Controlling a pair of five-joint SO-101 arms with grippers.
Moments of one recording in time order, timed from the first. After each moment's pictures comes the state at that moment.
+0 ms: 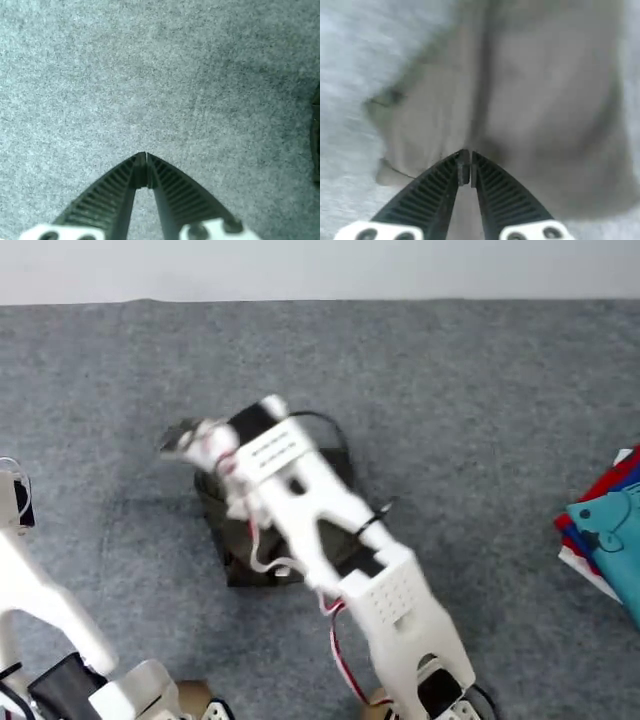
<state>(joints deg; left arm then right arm) -43.9 -12.5 0.1 98.9 -16.4 -45.6 43.9 -46.4 100.3 31.3</state>
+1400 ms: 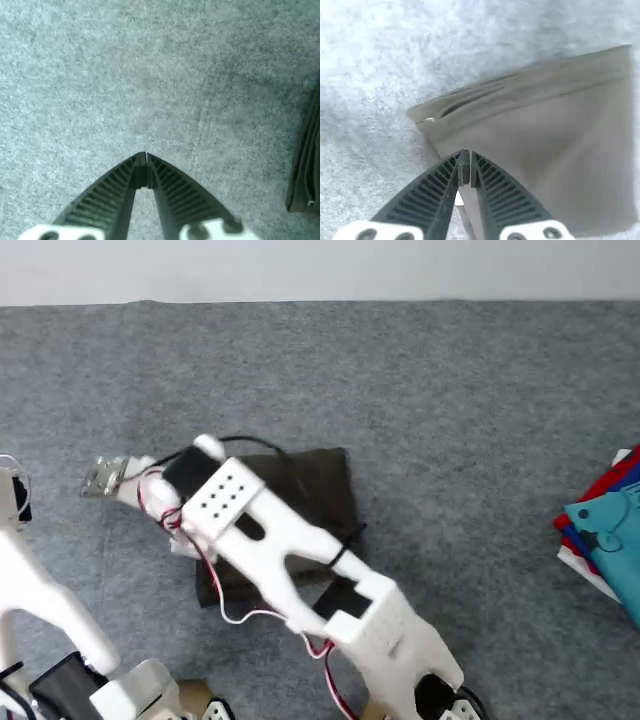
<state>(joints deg) -43.9 -12.5 0.1 96.0 -16.4 -54.7 36.2 -47.9 100.5 25.9</state>
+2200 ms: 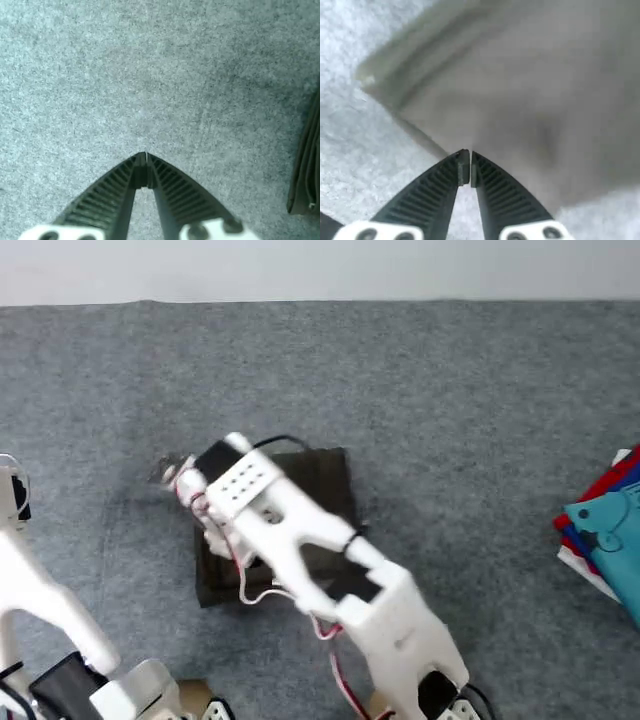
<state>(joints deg) -43.9 -12.5 0.1 95.7 -16.4 -47.4 32.5 -29.6 100.5 14.0</state>
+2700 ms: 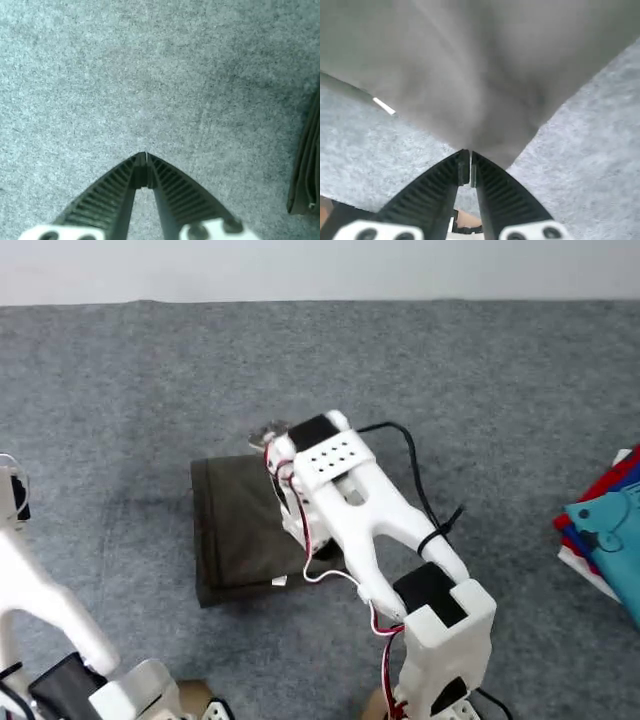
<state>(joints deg) -43.9 -12.5 0.1 95.7 -16.4 -34.5 17.7 -2.6 95.6 7.8</state>
